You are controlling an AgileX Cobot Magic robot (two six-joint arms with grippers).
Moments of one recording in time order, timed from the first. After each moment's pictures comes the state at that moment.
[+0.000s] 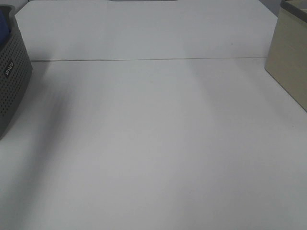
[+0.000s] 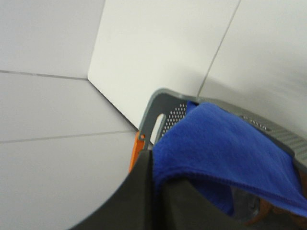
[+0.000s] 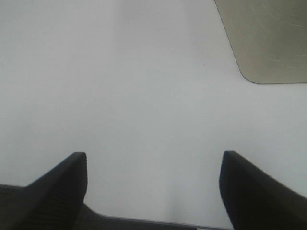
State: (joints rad) left arm -0.10 1.59 -2.08 0.10 1.21 1.07; right arm -0.07 0.00 -0.46 0.16 1.11 -0.15
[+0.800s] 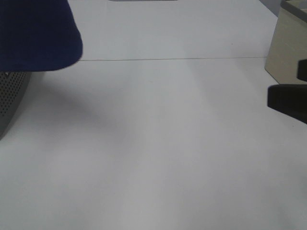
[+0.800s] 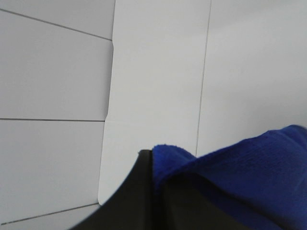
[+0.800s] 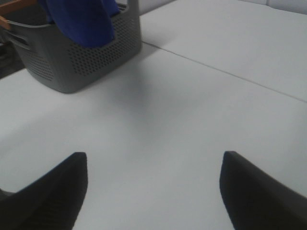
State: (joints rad) left arm -0.63 1.50 -2.08 0.18 1.22 1.01; right arm -0.07 0.70 -0.47 1.28 0.80 -1.37
